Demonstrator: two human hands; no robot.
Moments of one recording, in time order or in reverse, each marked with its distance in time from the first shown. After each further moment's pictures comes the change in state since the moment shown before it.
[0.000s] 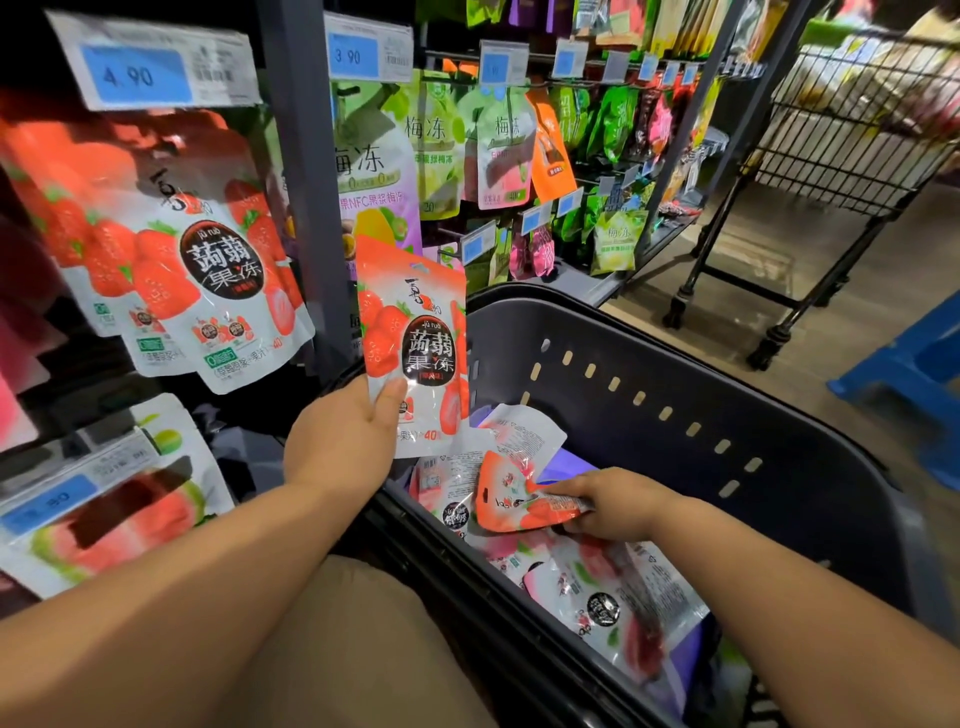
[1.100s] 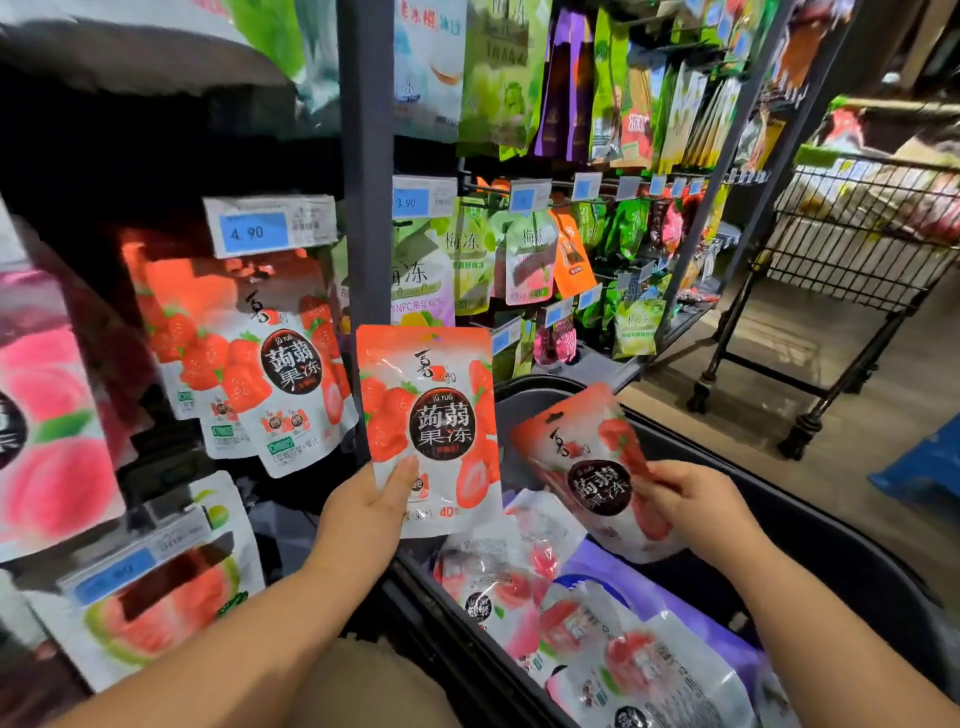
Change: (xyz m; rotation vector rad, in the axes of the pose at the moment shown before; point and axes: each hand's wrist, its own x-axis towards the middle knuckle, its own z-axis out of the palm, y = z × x) left_hand -0.008 -0.002 -0.015 -0.539 0.011 -0.053; right_hand -0.045 -0.002 -0.078 0.677 0.683 0.062
